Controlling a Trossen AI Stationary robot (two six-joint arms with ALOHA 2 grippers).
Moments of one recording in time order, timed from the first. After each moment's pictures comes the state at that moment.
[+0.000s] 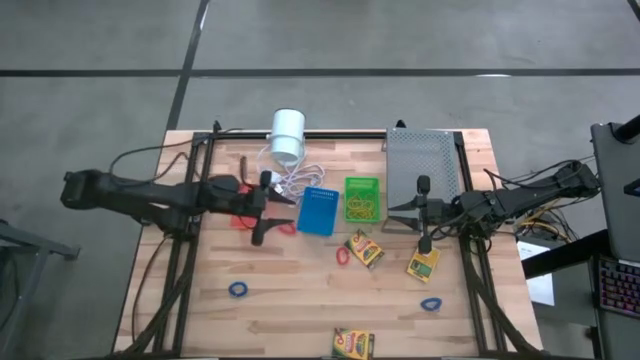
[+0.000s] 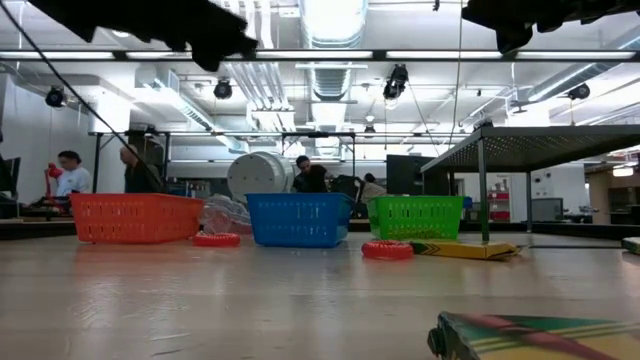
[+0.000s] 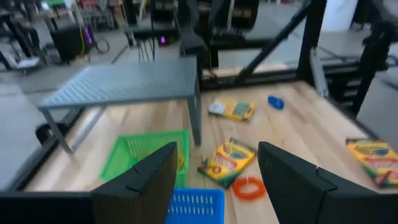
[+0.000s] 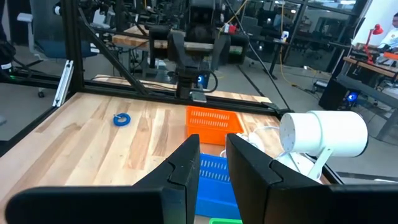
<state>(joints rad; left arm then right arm) 0.00 0.99 0.58 0.17 0.06 0.12 0.29 0.69 0.45 0.13 0.36 -0.09</state>
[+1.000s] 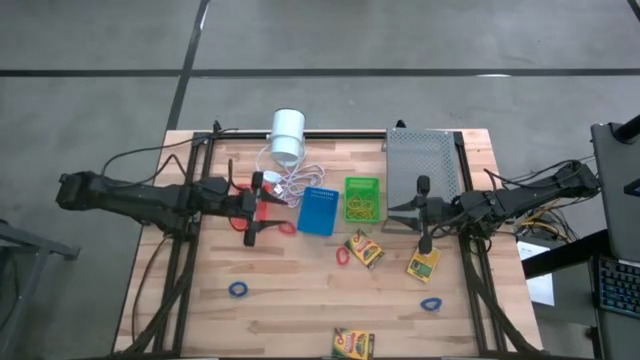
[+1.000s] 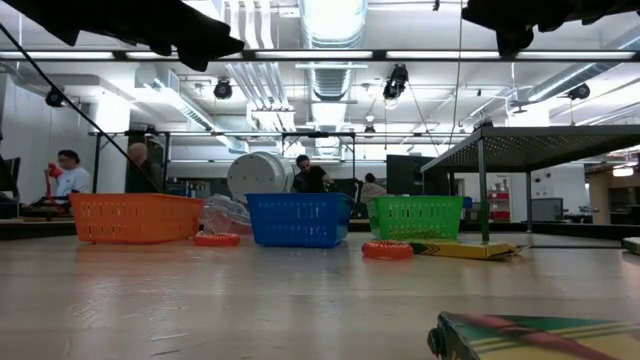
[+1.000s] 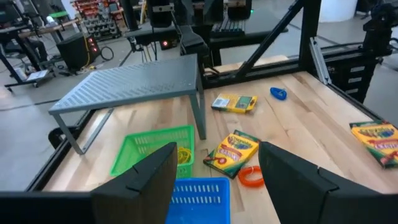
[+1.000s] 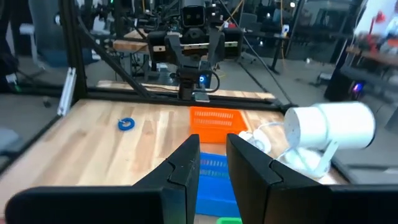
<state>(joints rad) -0.02 0.91 0.52 0.16 0.03 0.18 0.29 0.69 0.45 0.13 0.36 0.00</state>
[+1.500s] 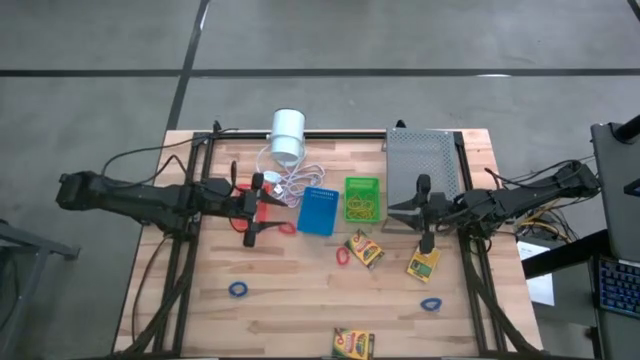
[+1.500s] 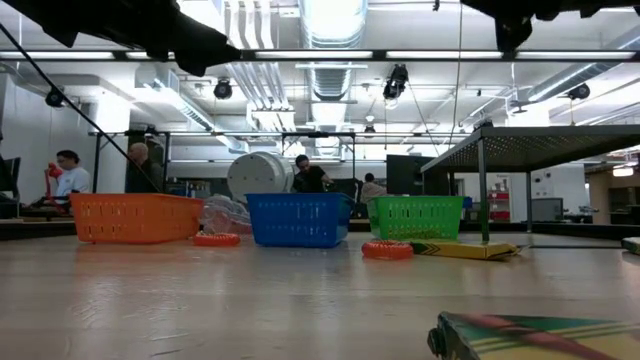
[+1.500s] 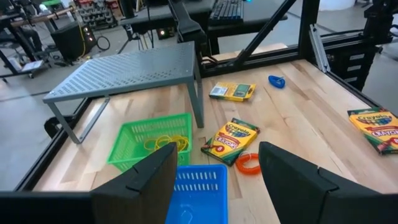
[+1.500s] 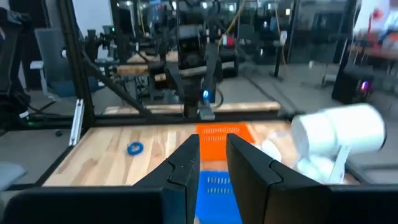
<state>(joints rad) -0.02 0.91 0.52 0.11 0.03 0.18 0.29 0.69 0.45 0.22 0.36 0.03</state>
